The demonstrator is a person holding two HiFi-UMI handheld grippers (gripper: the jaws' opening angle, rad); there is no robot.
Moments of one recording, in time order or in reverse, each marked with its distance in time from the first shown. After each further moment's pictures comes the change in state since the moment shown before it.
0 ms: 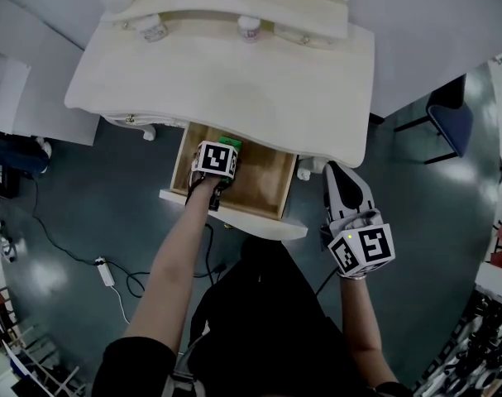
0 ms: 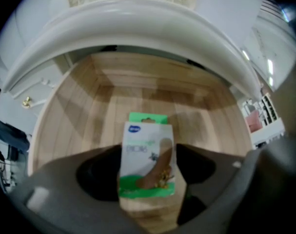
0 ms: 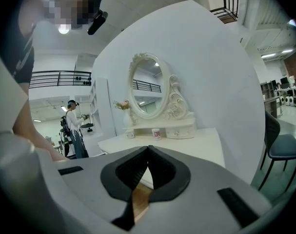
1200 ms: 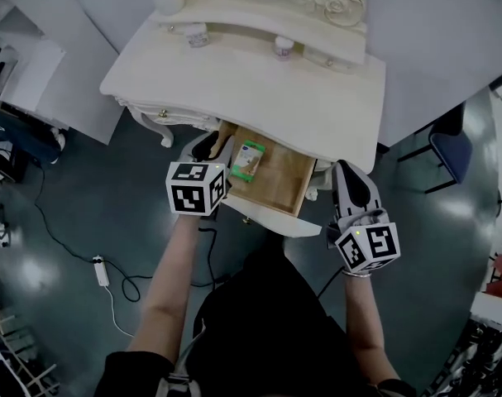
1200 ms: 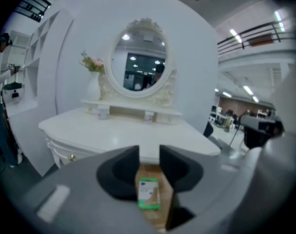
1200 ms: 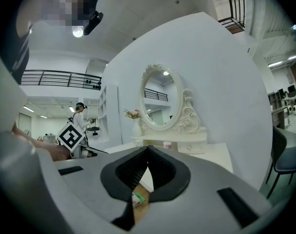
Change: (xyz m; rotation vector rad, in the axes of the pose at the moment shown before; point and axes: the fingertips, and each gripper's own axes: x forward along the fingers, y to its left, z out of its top) left arm -0.253 0.003 0.049 0.020 -0.785 0.013; right arm -0.013 0.057 0.040 -0.080 -0.104 0.057
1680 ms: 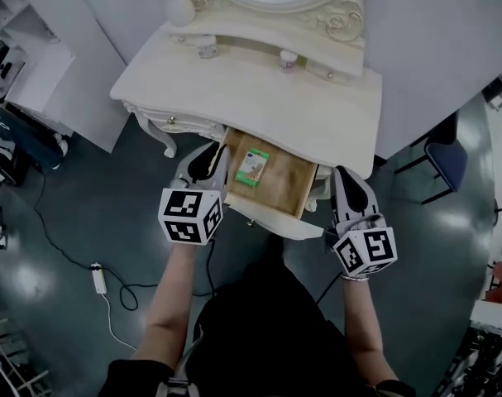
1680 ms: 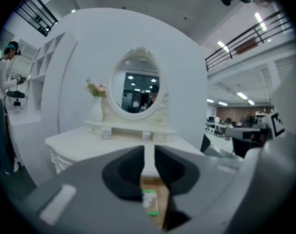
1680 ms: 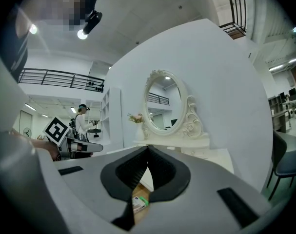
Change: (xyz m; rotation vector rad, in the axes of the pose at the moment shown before) left arm -0.080 -0.013 0.033 0.046 -0.225 0.000; right arm -0.016 0.029 0.016 -0.027 -0.047 0.006
